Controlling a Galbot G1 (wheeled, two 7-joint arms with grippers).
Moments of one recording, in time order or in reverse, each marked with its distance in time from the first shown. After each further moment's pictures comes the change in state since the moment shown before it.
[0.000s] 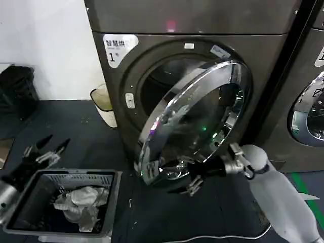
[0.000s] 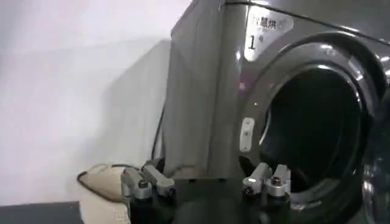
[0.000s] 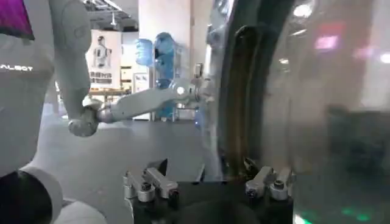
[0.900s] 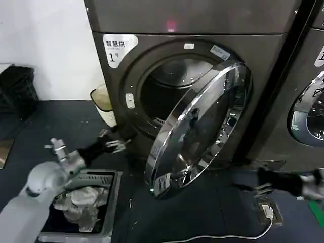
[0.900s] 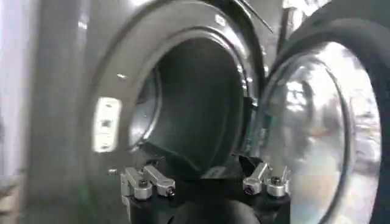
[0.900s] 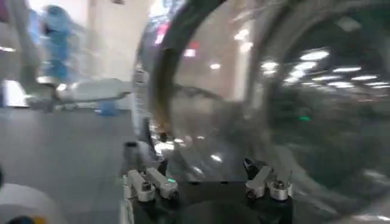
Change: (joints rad) left arm -0.462 0.108 0.740 0.131 -0.076 -0.065 0.033; right arm -0.492 0.001 0.858 -0.036 -0.032 0.065 0.005
